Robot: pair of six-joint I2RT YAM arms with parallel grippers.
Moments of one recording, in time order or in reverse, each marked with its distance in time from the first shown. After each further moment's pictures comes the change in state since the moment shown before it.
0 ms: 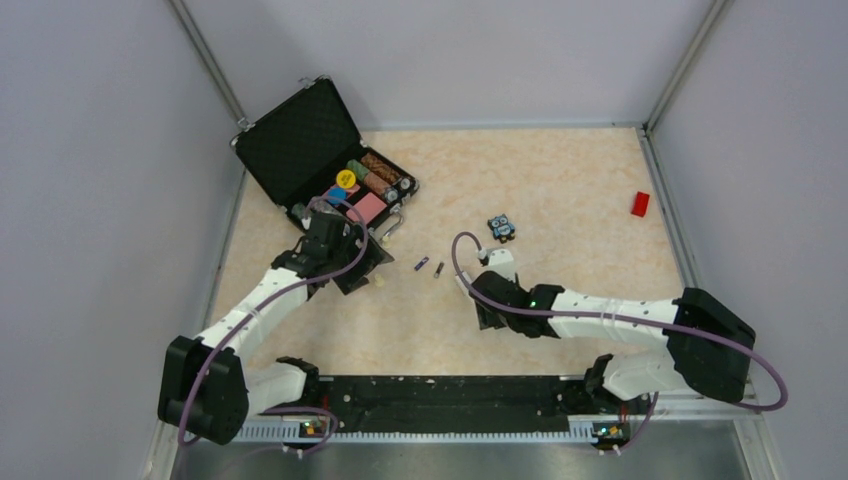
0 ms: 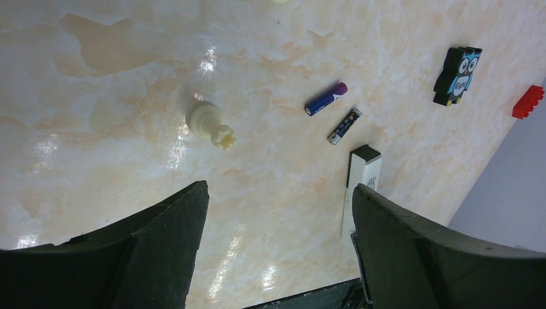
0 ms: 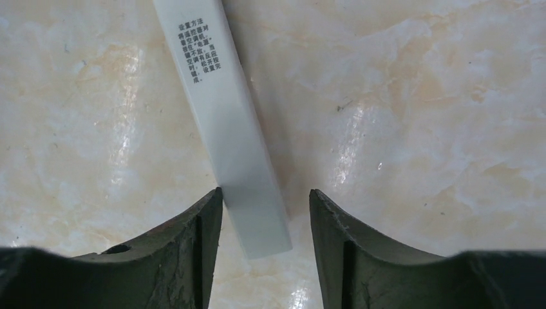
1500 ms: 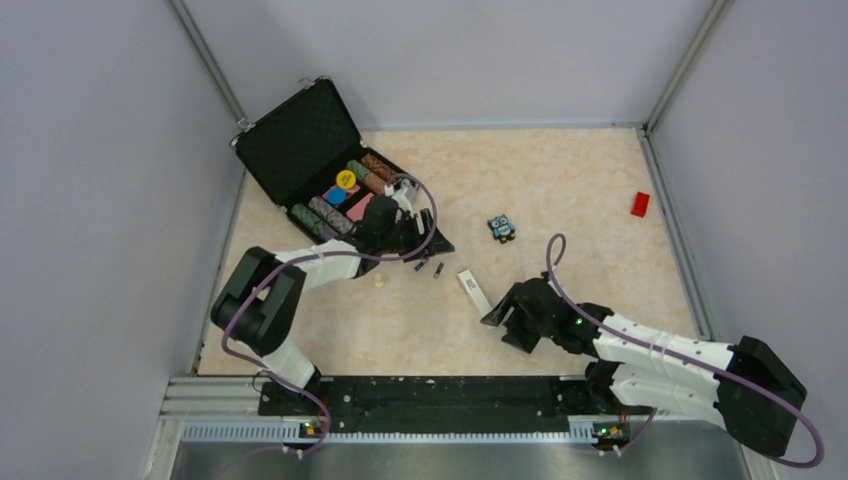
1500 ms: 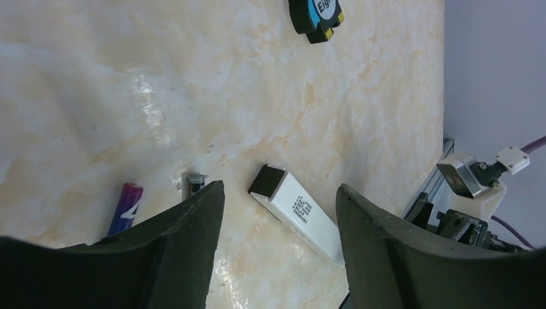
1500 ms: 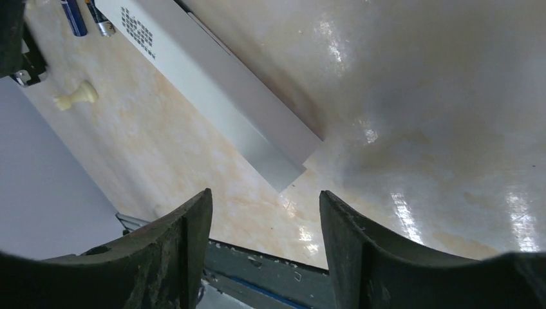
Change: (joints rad) left arm -0.204 0.506 0.132 0.665 0.293 0.240; right arm -0.175 -0.334 -0.280 0.080 -0.349 0.791
